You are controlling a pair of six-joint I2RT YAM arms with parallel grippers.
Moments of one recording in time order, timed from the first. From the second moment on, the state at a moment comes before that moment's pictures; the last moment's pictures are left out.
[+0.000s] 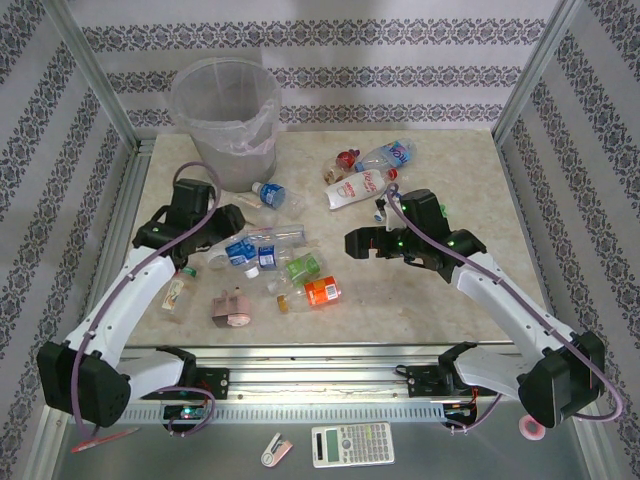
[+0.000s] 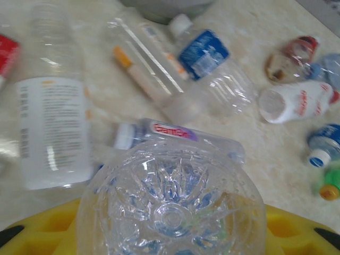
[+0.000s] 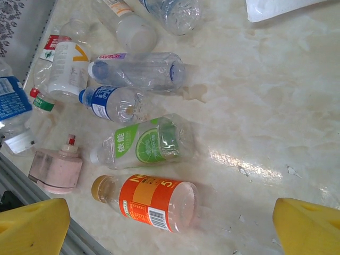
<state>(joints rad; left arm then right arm) -0.19 1.15 1.04 -0.74 0.03 -0.70 0.45 1.15 0.93 -0.58 -0.37 0.39</state>
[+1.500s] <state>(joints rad) 0.07 1.37 1.54 -0.95 0.03 -0.71 0.45 1.26 1.03 -0.60 -0.36 0.37</state>
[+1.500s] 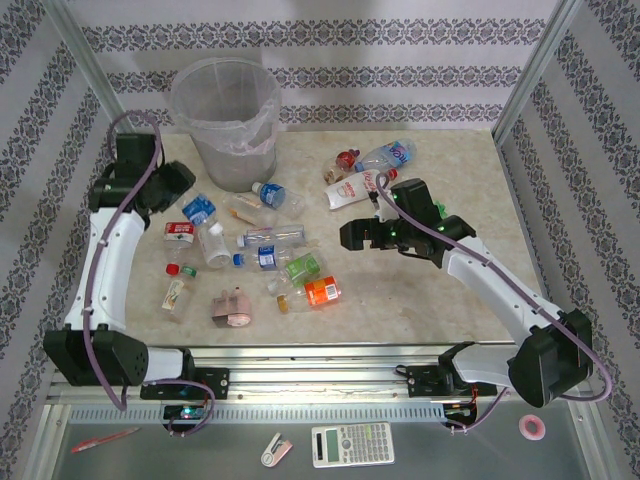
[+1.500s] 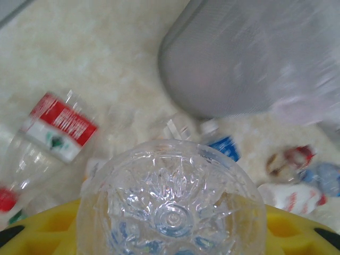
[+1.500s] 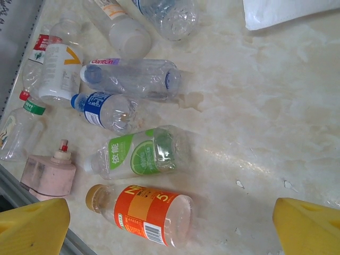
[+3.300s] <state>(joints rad) -0.18 1.21 1.72 -0.78 0.34 -0.34 -0.18 1.70 1.25 -0.74 -0.30 0.68</state>
